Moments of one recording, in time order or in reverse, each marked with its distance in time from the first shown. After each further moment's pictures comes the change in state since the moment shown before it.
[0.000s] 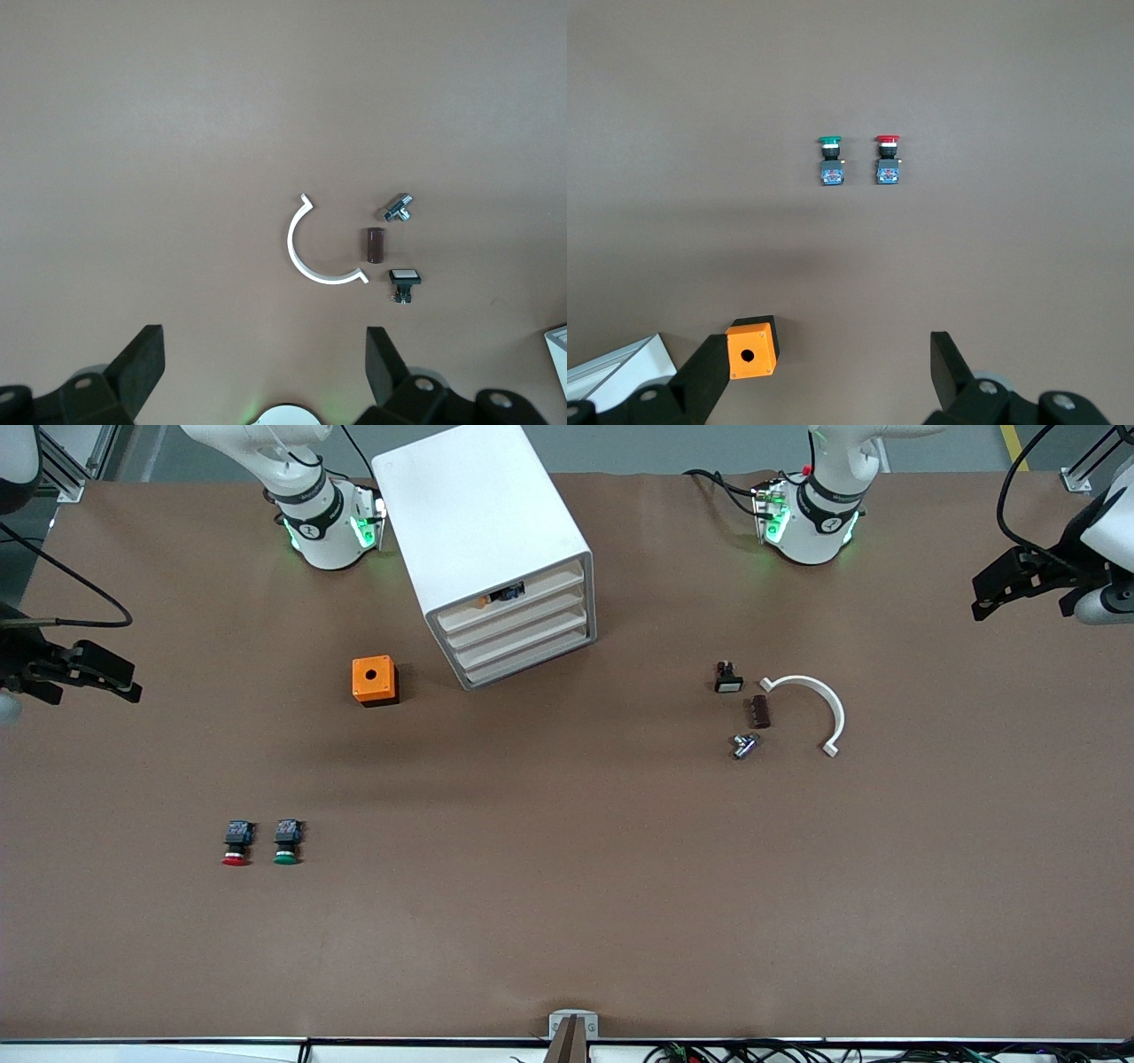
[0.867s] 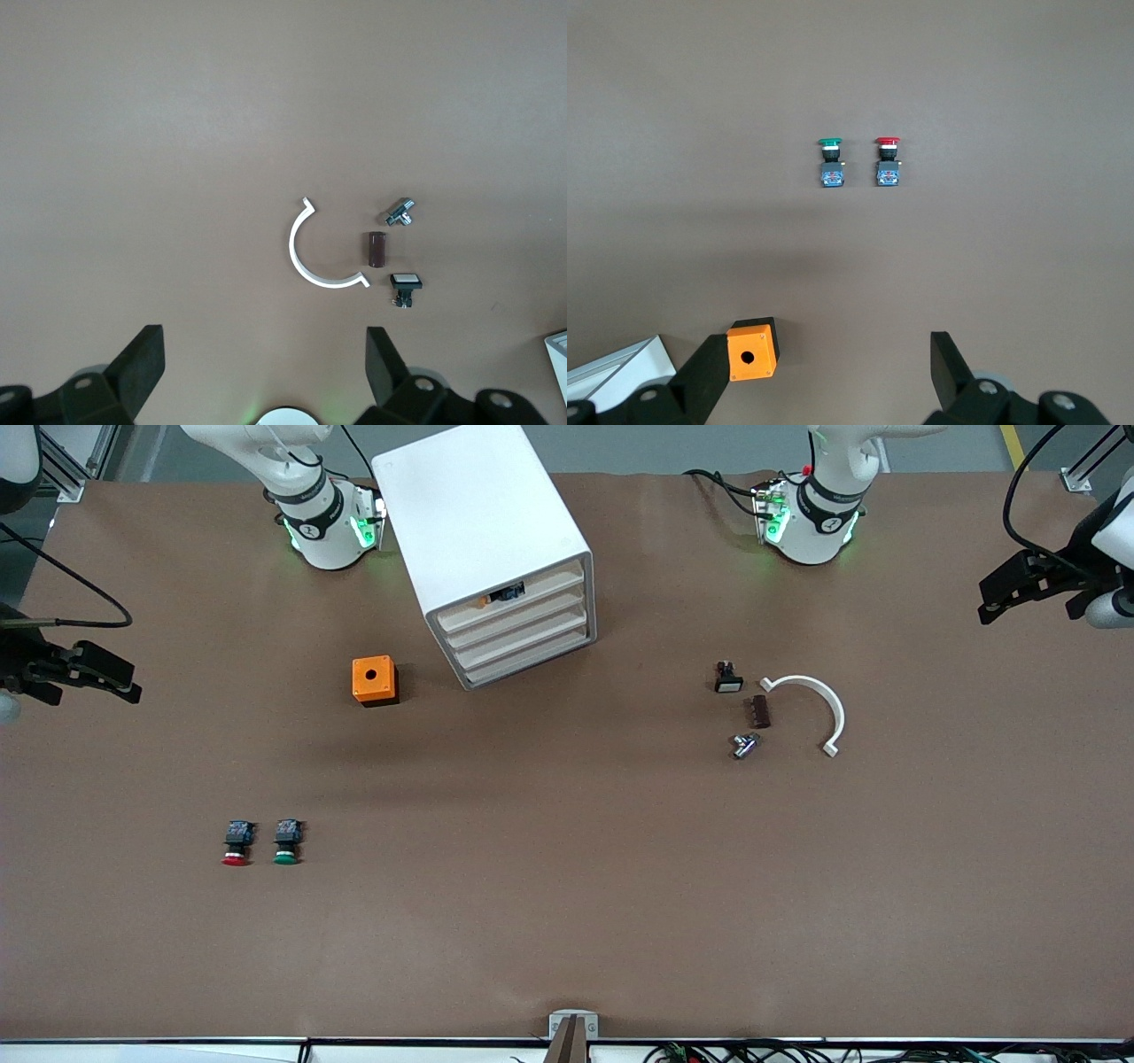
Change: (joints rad) left arm 0.009 0.025 0.000 0.018 -0.007 0.000 0.000; right arm 0.000 0.000 0.001 0.000 0.000 0.005 0.000
